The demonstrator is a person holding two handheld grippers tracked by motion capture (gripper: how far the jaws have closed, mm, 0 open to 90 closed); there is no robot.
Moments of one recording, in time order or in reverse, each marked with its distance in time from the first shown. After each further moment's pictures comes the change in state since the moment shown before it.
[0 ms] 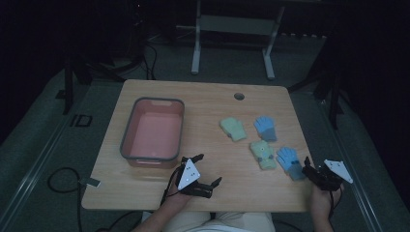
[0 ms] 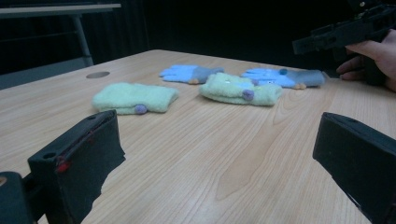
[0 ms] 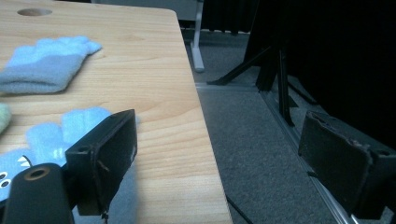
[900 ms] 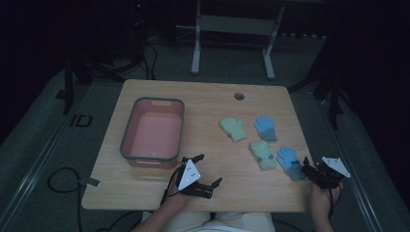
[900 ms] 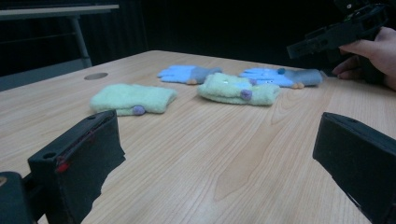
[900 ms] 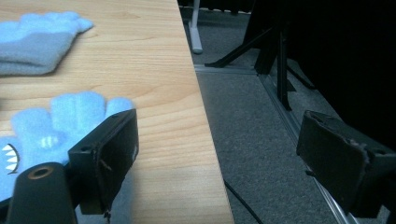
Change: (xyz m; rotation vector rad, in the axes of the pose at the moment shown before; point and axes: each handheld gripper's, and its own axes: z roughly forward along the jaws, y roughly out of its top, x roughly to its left) left arm -0.001 0.000 0.000 -0.002 -0.005 0.006; right arm 0.002 0.004 0.007 0.087 -0.010 -0.025
